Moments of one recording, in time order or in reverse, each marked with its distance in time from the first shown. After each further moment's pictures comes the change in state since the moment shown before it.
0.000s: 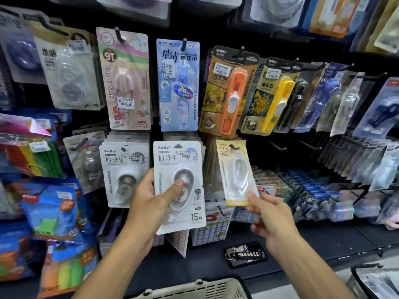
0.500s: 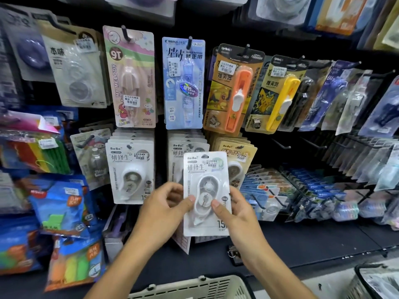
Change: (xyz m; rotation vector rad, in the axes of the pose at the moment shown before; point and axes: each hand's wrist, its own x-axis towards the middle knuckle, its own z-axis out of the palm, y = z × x) left_hand -0.008 -0.010 -0.007 0.557 -0.043 -0.059; right_hand -0.034 0.026 0.044 -0.058 -0.503 -0.320
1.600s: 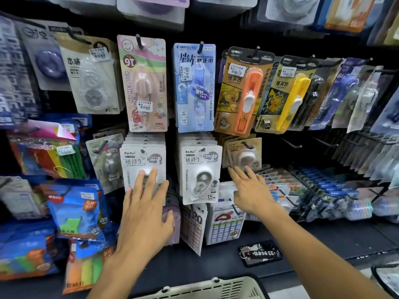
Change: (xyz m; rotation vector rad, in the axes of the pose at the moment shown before) left_hand 0.007 -0.042 -0.047 1.008 0.120 0.310; right_hand 0.102 0.011 -0.035 -1.589 -0.124 -0.019
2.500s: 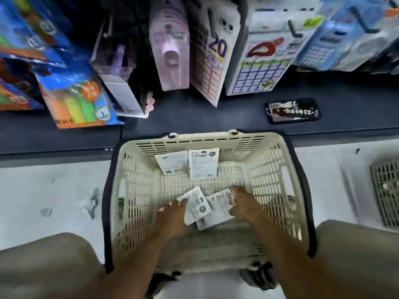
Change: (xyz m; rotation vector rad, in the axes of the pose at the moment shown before) left_hand -0.280 -0.041 0.282 0.053 -1.295 -0.230; right_hand -0.215 -0.030 0.370 0.408 -0.932 0.277
